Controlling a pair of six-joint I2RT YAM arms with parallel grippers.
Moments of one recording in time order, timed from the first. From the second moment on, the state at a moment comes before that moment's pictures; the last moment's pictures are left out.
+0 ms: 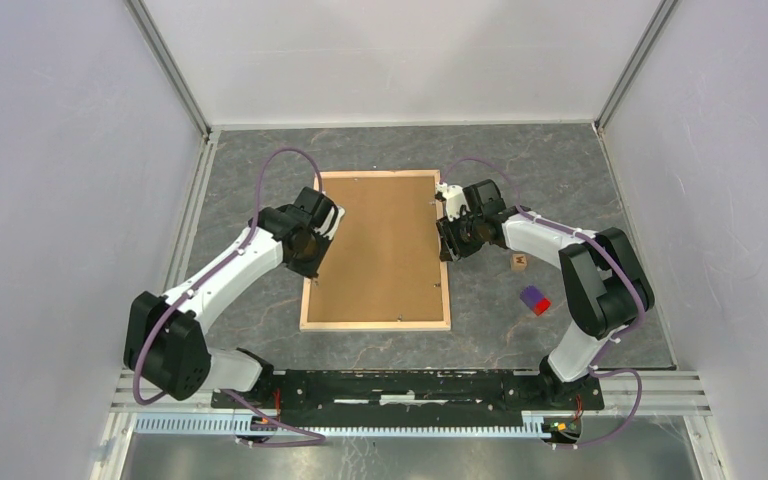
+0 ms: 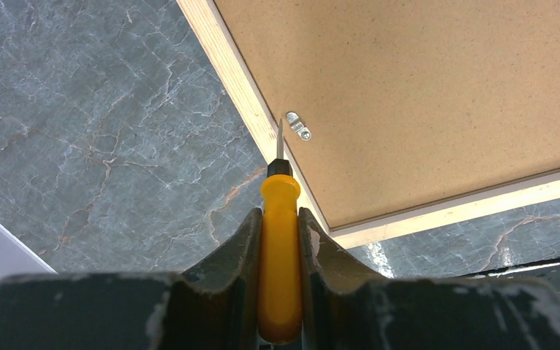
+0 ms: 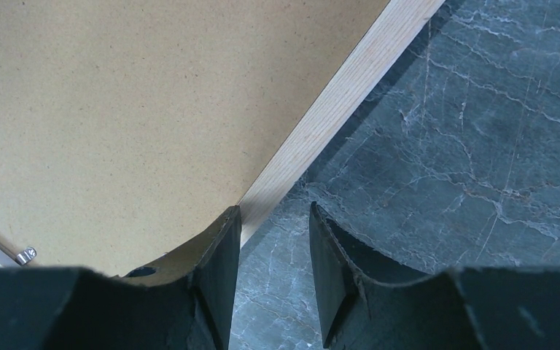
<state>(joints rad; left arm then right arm) -0.49 1.35 1.04 -0.93 -0.15 -0.02 0.41 1.71 0.99 -0.28 -0.31 -0.06</state>
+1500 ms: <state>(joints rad) -0.47 1.36 1.06 -0.89 0.02 -0.04 0.40 1.71 0.99 -0.29 -0.29 -0.01</state>
